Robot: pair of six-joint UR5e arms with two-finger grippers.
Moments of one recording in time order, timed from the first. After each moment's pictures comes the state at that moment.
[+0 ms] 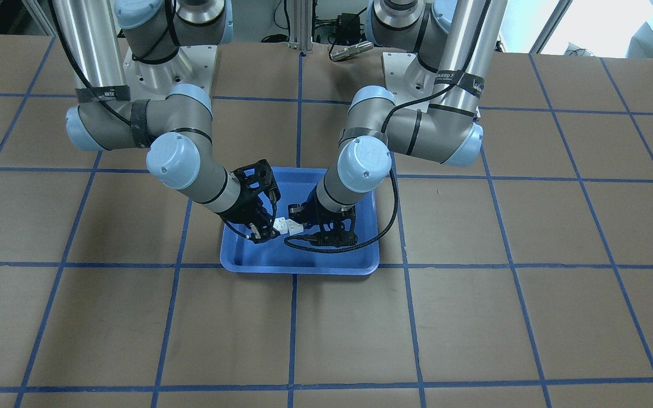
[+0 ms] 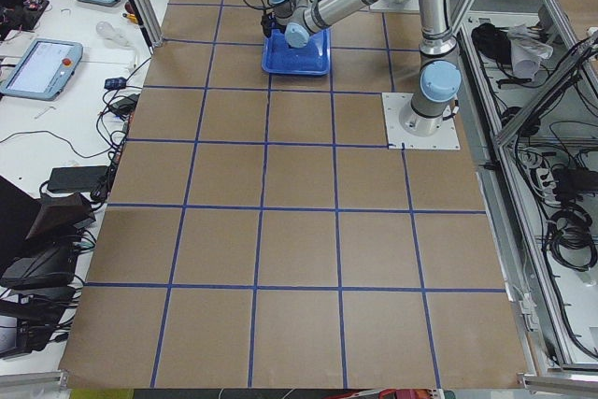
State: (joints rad) left arm -1.84 -1.99 -1.90 -0.89 1.27 -0.37; right arm 1.71 -1.20 2.03 -2.39 -1.12 -1.79
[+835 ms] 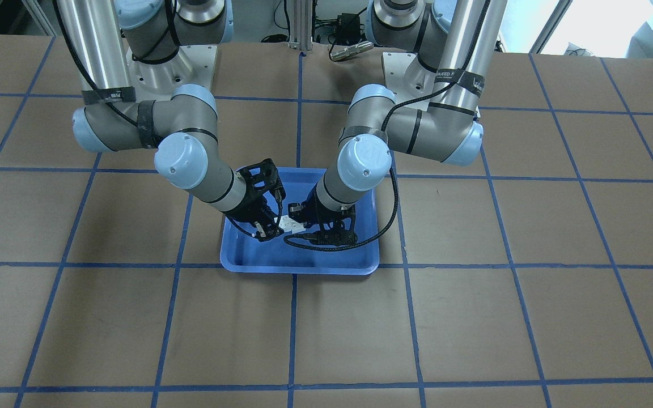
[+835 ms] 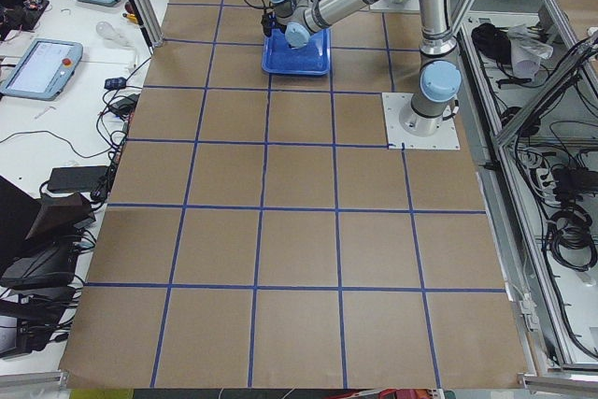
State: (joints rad) left arm -1.84 -1.98 -1.90 -0.89 1.27 -0.37; right arm 1.73 -1.19 2.03 -2.39 -1.12 -1.78
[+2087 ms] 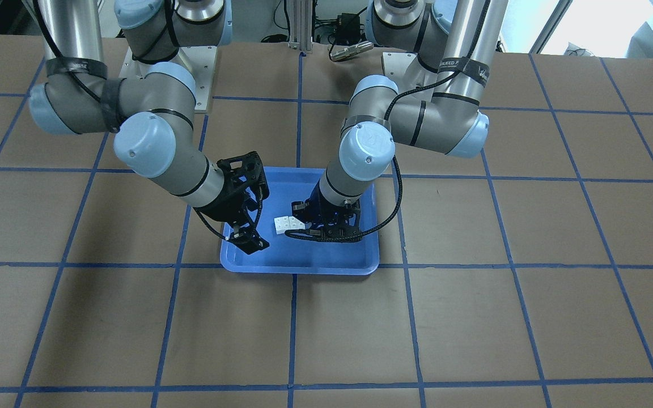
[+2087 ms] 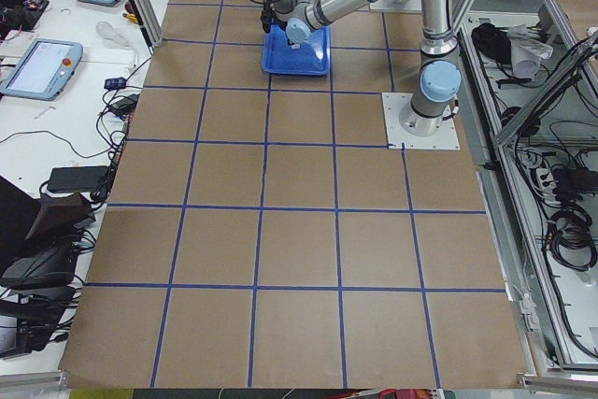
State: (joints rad) left arm -1.83 -1.94 -1.89 -0.90 1.32 -0.35; right arm 1.66 -1.30 1.87 -2.14 -1.14 -1.75
